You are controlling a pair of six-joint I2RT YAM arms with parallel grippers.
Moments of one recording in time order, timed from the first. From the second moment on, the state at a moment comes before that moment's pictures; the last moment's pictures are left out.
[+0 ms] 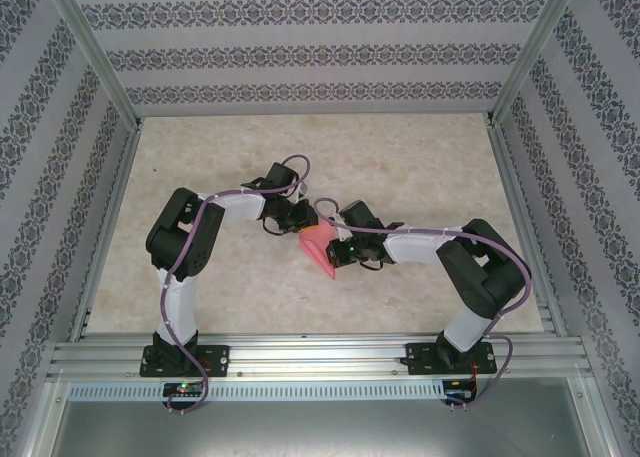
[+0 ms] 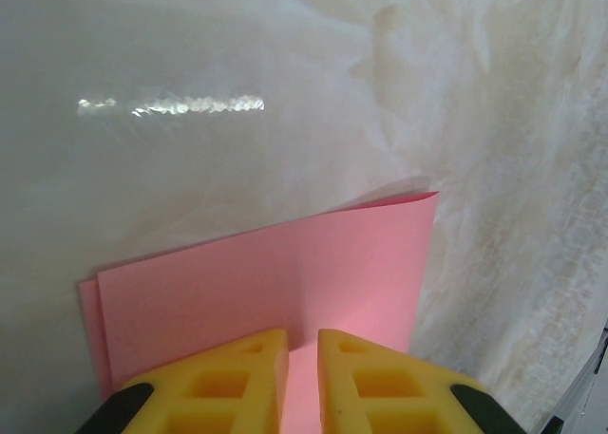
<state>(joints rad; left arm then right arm) -0.49 2.04 1.24 -0.26 0.55 -0.71 0.66 1.69 0.78 -0.10 -0.29 0.34</state>
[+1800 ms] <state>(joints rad) -0.49 2.04 1.24 -0.26 0.54 -0.71 0.65 1.71 0.79 -0.11 -0.29 0.35</state>
